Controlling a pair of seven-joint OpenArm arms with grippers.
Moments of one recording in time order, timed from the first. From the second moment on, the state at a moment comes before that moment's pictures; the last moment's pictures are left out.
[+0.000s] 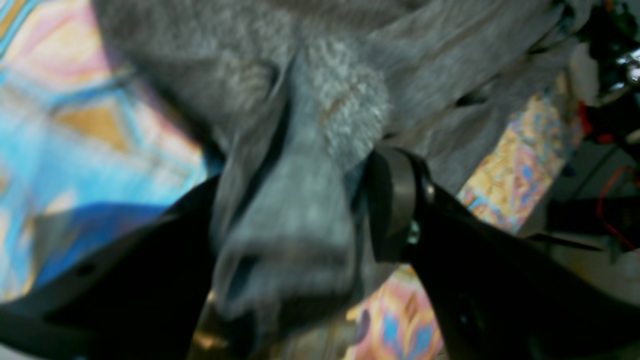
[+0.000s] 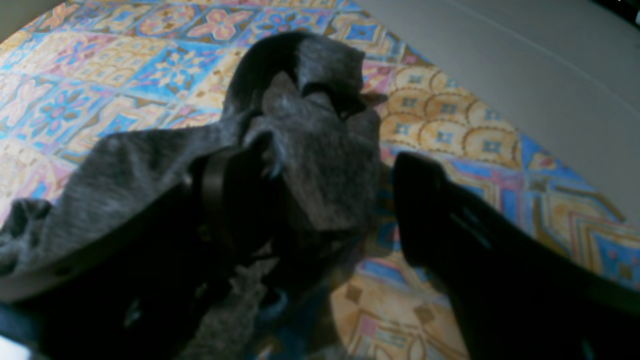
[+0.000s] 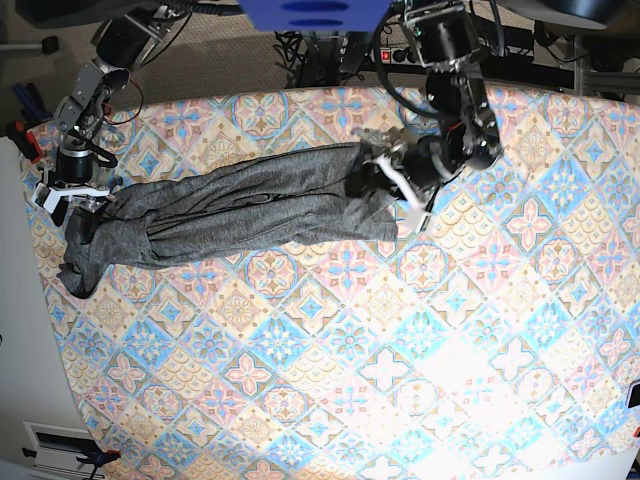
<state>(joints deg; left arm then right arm) 4.8 10.4 -20.9 82.2 -30.0 -41.5 59.7 -3.8 10.5 41.7 65.5 11.3 27.4 3.7</state>
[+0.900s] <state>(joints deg) 1.1 6.6 -12.6 76.7 -26.9 -41.4 55.1 -5.6 10.5 41.9 67.5 11.3 27.4 3.9</state>
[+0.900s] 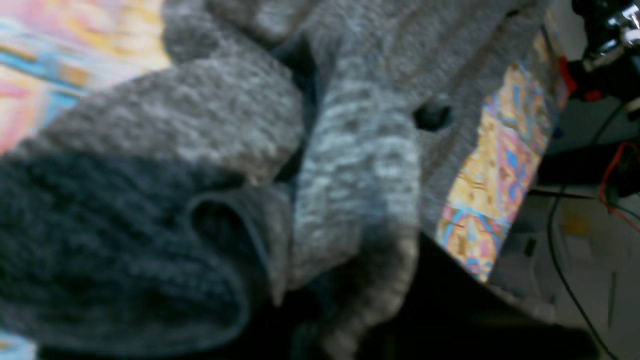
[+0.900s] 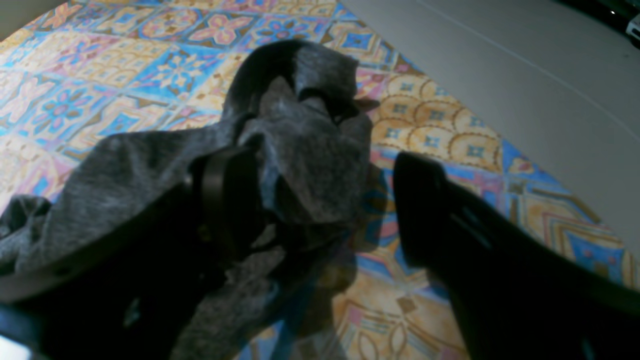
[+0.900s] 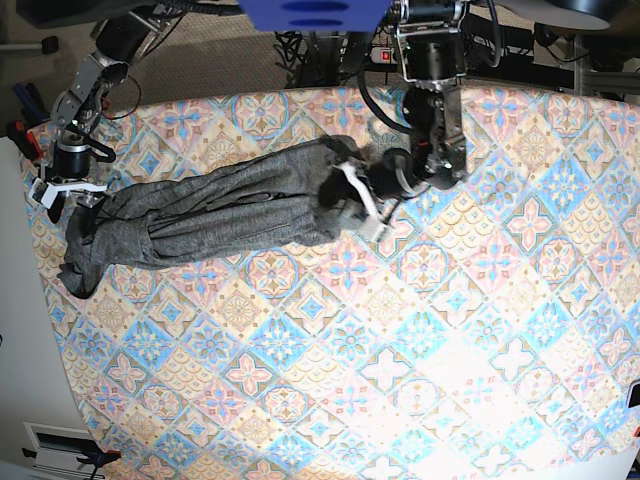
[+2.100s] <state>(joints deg) -4.5 -2.7 6.4 100.2 -16.7 -36.1 67.6 -5.8 10.4 43.4 67.5 11.3 27.4 4.0</state>
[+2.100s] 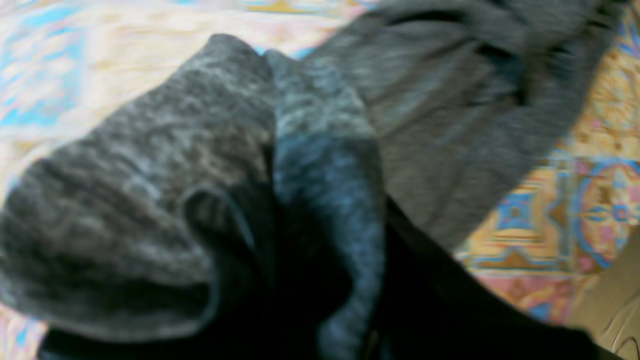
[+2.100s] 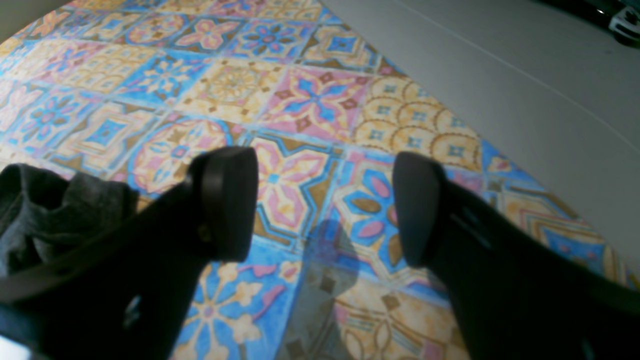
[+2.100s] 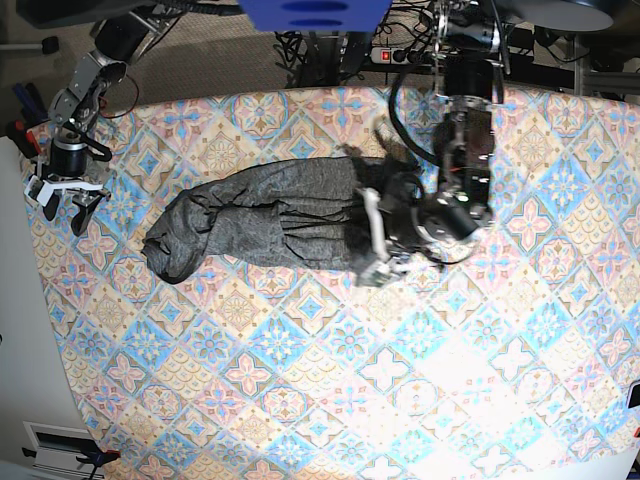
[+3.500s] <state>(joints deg) -2.8 7.1 17.3 104.3 -5.0 -32.6 46.9 -8.5 10.2 43.3 77.6 11.7 30.2 3.5</state>
